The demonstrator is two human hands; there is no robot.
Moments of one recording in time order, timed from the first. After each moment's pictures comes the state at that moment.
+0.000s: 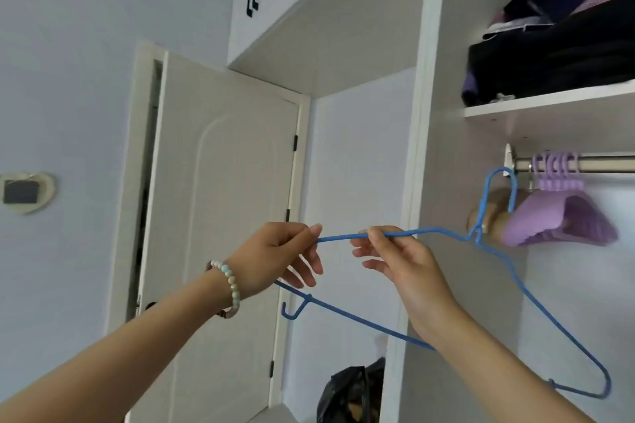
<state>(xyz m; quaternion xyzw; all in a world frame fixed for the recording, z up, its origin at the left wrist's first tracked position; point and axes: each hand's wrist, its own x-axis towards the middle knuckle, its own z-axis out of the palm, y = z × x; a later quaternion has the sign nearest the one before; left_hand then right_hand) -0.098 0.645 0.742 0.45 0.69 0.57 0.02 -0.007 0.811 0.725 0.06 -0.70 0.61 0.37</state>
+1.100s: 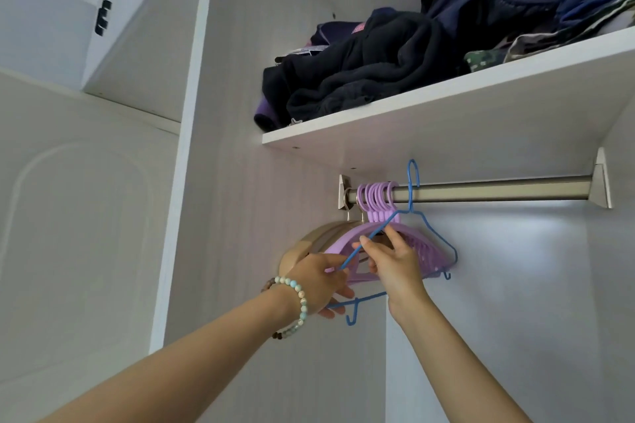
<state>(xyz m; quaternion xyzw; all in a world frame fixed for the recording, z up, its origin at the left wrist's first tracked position) -0.007 1.028 0.787 0.48 0.72 0.50 0.08 0.053 1.150 0.784 -0.09 -0.65 0.56 0.51</state>
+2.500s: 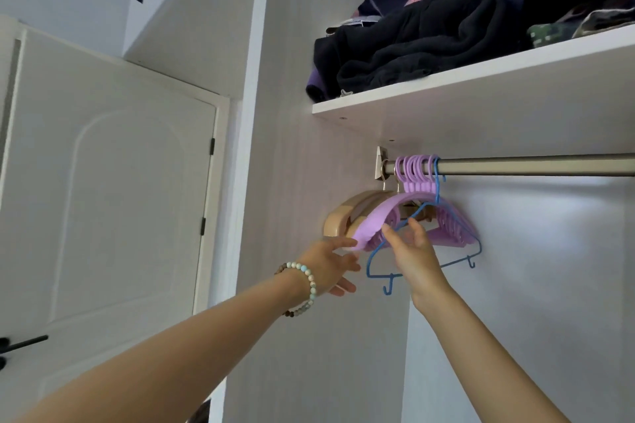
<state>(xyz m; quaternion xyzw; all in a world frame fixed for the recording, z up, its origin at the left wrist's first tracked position) -0.027 0.973 0.749 0.44 0.70 0.56 0.12 0.048 1.100 0.752 -0.16 -0.68 0.53 0.49</state>
